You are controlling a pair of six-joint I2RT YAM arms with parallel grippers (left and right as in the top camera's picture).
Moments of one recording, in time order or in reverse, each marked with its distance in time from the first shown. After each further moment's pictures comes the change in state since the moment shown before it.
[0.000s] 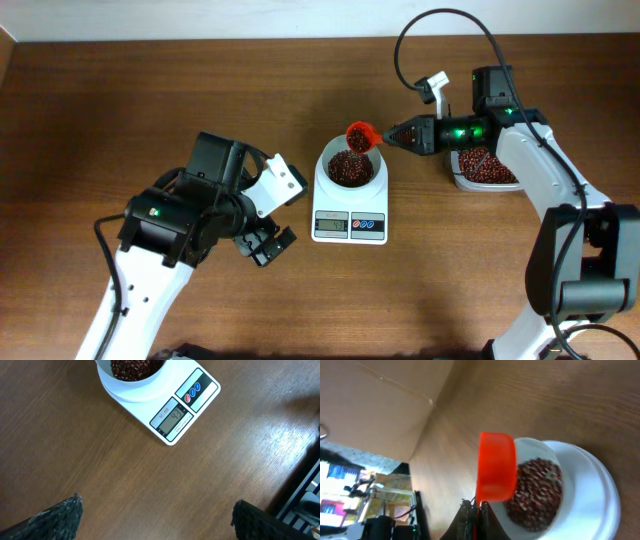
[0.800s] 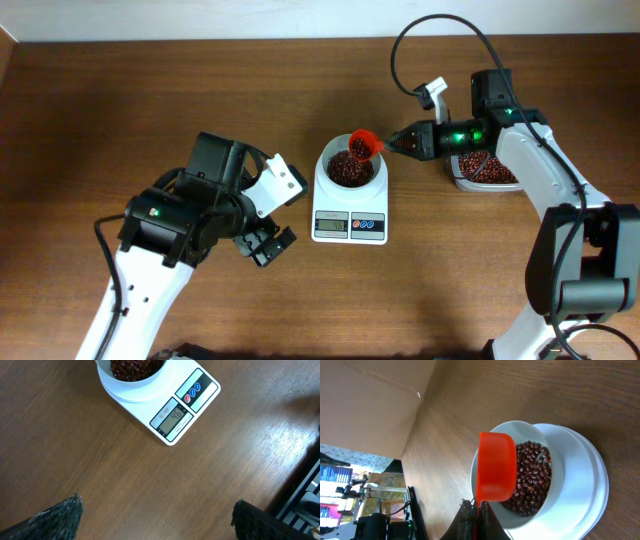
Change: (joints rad) left arm 0.000 0.000 0.000 0.000 0.000 0.000; right arm 0.000 0.001 0.000 -0.080 0.076 -0.020
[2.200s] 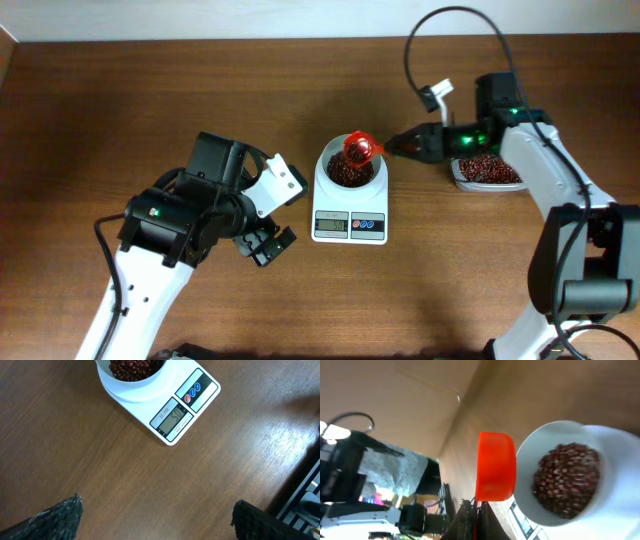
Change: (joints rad) left arm 0.000 0.000 0.000 0.000 0.000 0.000; right arm -0.050 0.000 0.000 -0.090 -0.222 -0.077
